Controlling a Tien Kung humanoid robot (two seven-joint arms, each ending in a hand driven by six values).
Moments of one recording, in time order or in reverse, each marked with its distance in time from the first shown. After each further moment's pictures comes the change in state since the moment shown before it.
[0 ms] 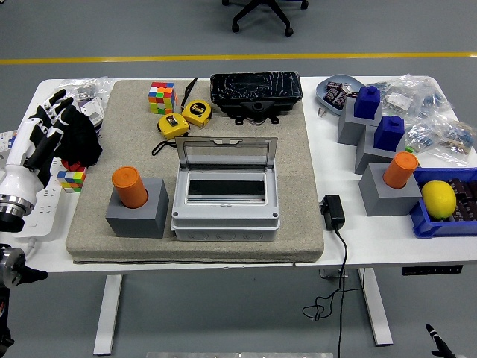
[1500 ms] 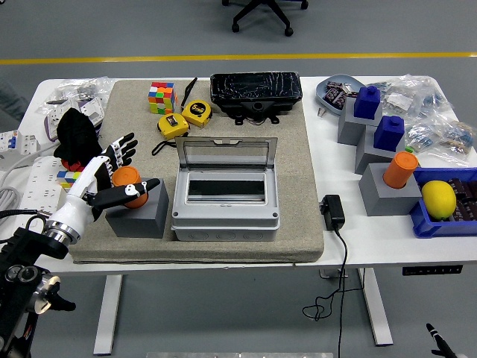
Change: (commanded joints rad) left arm 0.049 -0.018 0.181 0.048 -0.026 -0.008 -0.038; right arm 0.006 -0.005 -0.017 0.000 0.016 0.013 -0.003
